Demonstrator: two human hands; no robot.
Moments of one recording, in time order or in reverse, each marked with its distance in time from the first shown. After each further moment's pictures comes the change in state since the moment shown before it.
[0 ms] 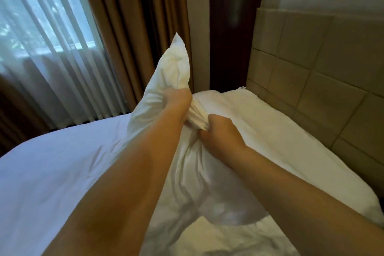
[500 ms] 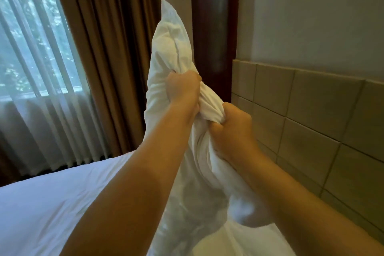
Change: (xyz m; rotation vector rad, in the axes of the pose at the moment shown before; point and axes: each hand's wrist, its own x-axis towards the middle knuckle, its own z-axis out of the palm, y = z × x) left_hand -0.037 0.162 0.128 -0.395 0.004 0.422; right_hand 0.083 0.065 -0.166 0.261 0.500 -0.207
